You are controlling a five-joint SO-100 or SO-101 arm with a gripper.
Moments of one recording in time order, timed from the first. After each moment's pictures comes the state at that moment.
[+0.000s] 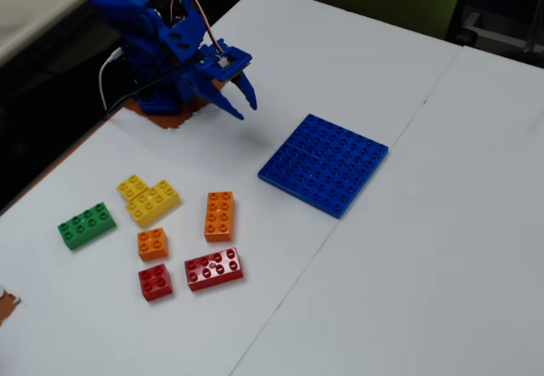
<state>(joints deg) 4.2 167.2 152.8 55.5 -75.9</state>
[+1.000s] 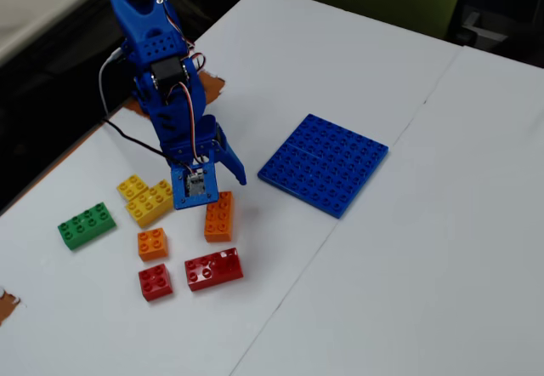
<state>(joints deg) 32.3 88.7 100.1 54.8 -75.9</state>
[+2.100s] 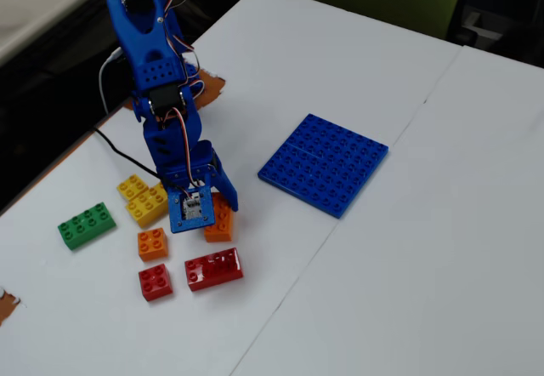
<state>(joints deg) 35.5 80.5 99.7 44.5 -80.8</state>
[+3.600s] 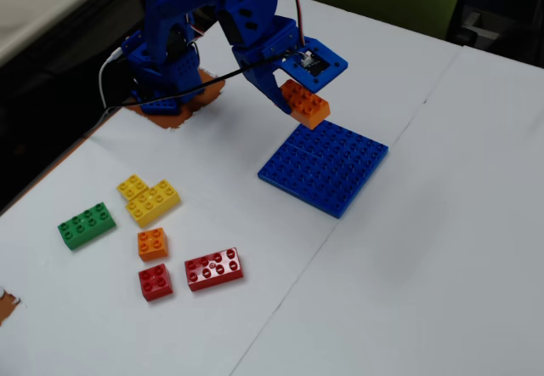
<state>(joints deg) 3.2 67.1 29.9 99.1 -81.8</state>
